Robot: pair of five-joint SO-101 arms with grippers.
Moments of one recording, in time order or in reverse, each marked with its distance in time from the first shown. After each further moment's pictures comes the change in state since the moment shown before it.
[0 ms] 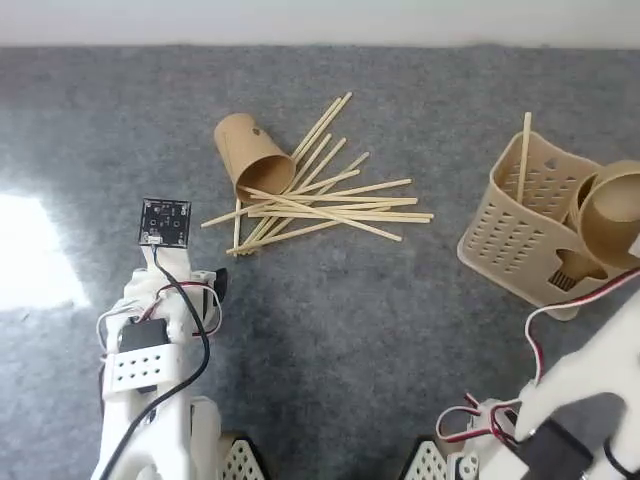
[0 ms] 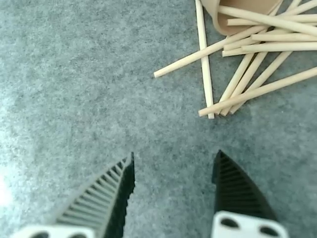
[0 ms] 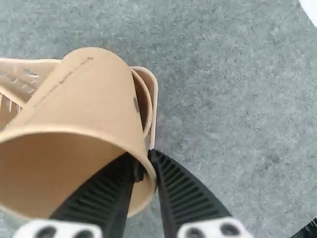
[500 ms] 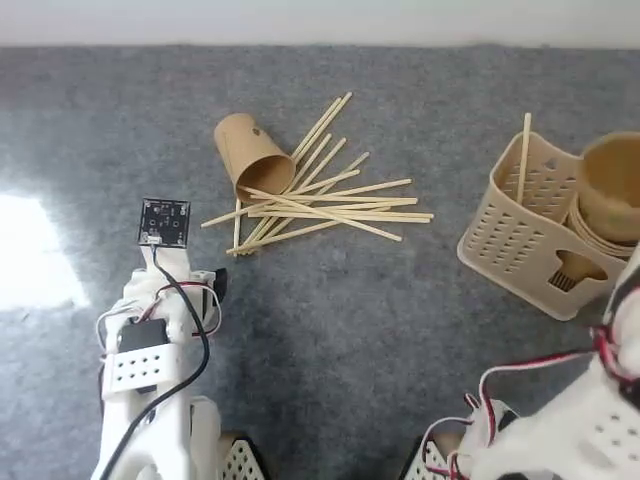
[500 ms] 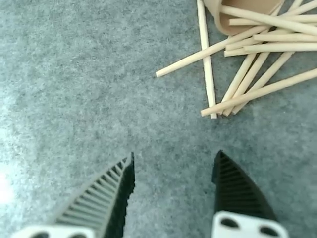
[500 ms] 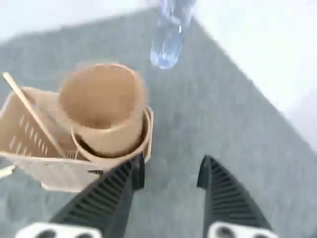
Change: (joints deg) left arm -0.9 0.0 0.0 0.0 0.0; right arm -0.1 -16.9 0.0 0.0 2.0
